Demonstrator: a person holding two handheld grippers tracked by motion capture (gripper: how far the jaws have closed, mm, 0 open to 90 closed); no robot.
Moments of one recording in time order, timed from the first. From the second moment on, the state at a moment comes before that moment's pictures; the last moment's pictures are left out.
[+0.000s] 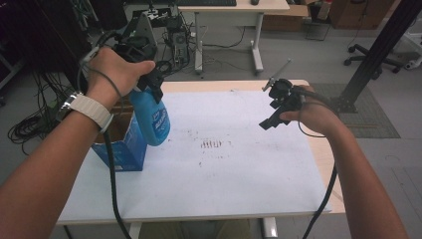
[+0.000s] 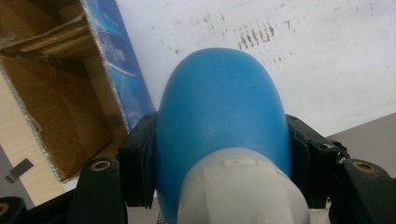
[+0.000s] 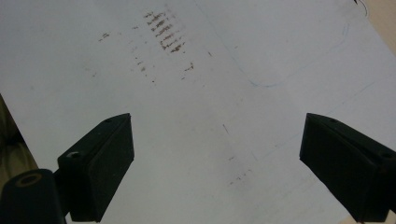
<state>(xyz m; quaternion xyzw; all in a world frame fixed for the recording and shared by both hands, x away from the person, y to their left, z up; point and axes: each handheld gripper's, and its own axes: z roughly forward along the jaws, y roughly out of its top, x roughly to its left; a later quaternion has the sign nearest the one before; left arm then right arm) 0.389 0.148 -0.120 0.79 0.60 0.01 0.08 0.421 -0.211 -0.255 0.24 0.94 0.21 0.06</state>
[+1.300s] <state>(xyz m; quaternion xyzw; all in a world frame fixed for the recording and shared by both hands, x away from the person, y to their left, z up) 0.385 0.190 -0.066 0.75 0.65 0.04 0.10 0.424 -0.211 -0.255 0.24 0.94 0.21 0.06</state>
